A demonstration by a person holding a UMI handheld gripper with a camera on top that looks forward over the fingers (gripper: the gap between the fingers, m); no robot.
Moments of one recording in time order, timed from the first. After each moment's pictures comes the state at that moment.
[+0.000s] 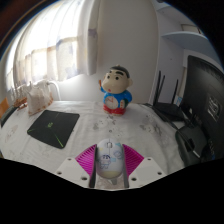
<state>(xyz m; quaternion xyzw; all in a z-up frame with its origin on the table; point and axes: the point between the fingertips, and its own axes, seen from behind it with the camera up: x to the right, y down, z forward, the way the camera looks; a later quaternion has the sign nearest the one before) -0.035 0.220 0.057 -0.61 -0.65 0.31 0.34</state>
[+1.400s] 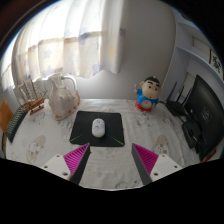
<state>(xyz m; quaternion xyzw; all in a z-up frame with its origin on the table) 0.024 -0.025 0.140 -0.66 -0.65 0.21 0.31</state>
